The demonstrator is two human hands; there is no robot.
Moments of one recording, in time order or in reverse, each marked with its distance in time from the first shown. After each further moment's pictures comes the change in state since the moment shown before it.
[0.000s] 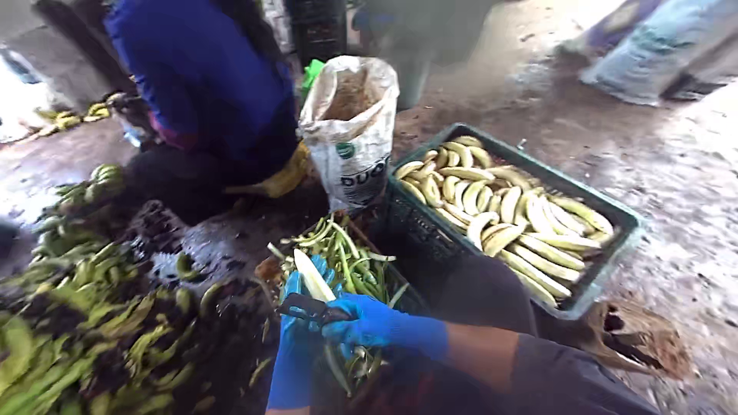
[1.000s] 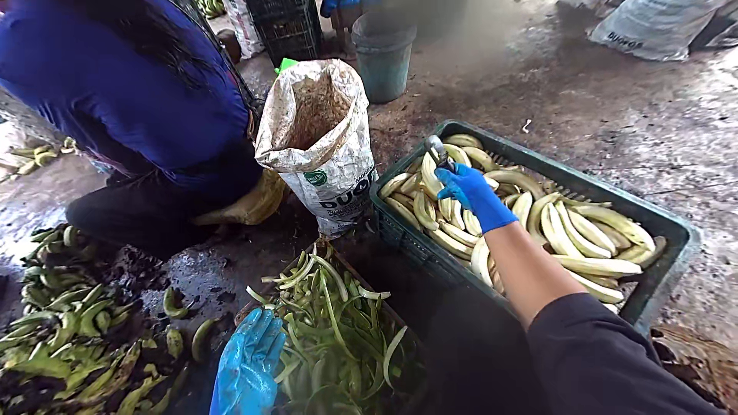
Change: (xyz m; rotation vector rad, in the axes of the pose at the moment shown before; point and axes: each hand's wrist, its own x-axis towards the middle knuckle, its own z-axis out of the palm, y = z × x) left_hand 0.055 0.038 0.012 0.400 0.448 -0.080; right_hand -0.024 0.036 -0.388 -0.219 1.137 0.277
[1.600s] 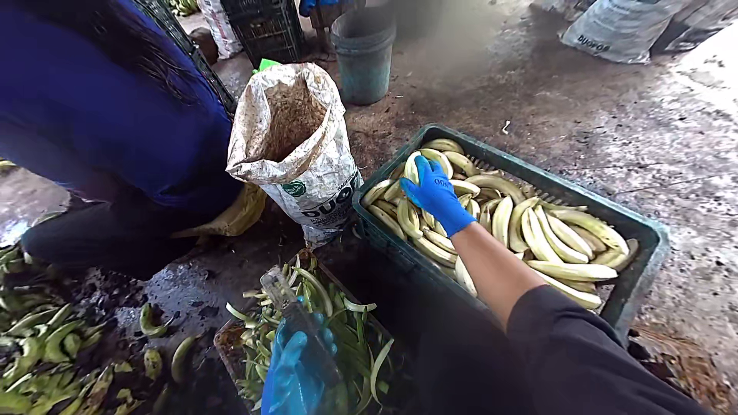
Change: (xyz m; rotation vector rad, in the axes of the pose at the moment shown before) left_hand -0.004 -0.050 0.080 -0.251 -0.316 -0.122; right_hand 0.009 -0.019 0.023 -0.542 0.111 -0.169
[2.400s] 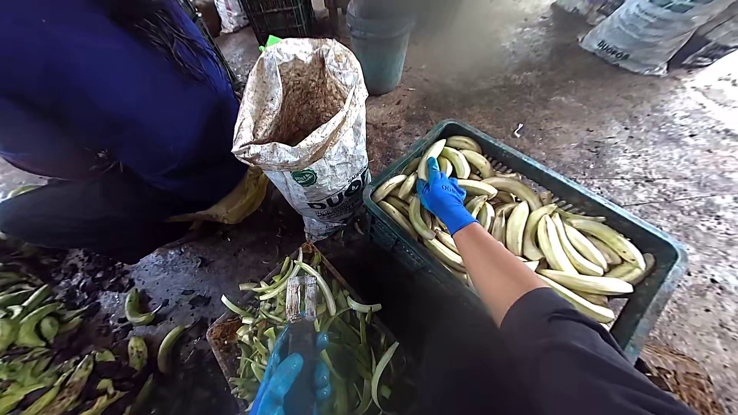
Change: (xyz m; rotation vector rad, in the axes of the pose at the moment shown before) left_hand -0.023 0.023 -0.021 0.017 -0.037 -0.163; right_hand 0.014 0.014 0.039 -0.179 -0.030 0.183
